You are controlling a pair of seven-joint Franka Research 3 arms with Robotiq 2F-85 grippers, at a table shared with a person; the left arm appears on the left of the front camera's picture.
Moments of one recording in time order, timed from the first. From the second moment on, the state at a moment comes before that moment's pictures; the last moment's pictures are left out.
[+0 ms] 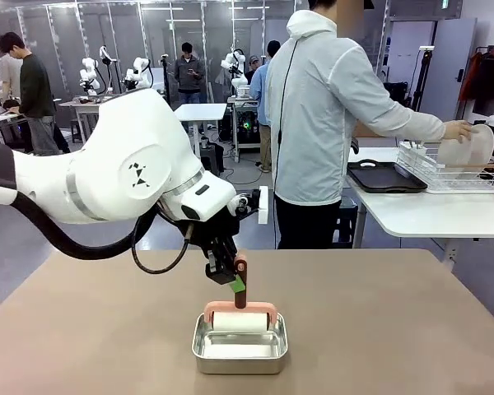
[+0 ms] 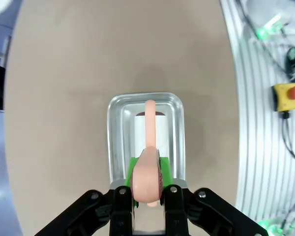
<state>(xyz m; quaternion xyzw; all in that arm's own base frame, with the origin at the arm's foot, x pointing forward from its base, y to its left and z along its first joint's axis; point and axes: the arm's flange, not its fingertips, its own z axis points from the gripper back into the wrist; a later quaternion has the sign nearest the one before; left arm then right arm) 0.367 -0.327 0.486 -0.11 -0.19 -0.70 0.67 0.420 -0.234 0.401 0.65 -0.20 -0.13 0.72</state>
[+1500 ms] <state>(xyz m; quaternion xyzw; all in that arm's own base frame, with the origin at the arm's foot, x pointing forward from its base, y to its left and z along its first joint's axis) 0.441 -0.324 0.417 -0.16 -0.17 -0.68 0.69 0.420 -0.234 0.401 0.65 -0.20 -0.13 0.72</state>
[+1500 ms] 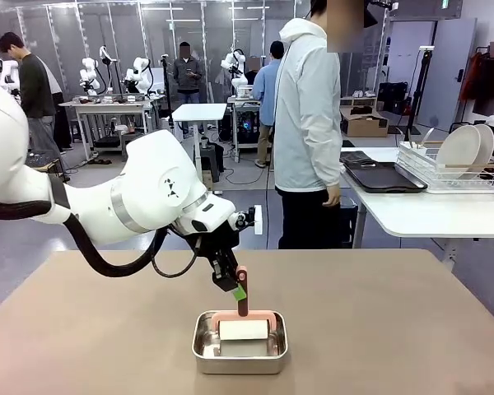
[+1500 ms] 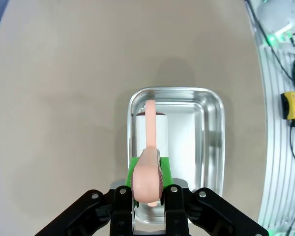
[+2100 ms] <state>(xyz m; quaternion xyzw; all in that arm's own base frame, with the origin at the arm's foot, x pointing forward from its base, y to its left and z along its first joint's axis) 0.472 -0.324 0.404 -0.18 -0.14 -0.68 0.70 0.420 -0.234 0.401 0.65 -0.20 -0.13 0.72</state>
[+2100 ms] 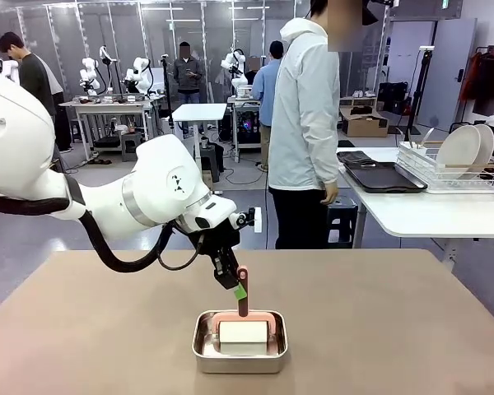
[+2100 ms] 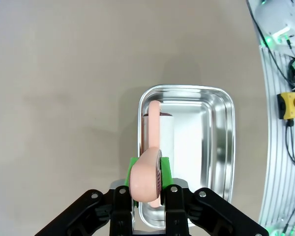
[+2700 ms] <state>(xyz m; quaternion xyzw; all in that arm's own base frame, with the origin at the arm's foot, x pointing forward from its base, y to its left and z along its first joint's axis) 0.484 -0.315 0.427 -0.15 -0.18 -0.67 0.70 0.420 -0.234 0.401 0.65 -0.20 -0.13 0.72</state>
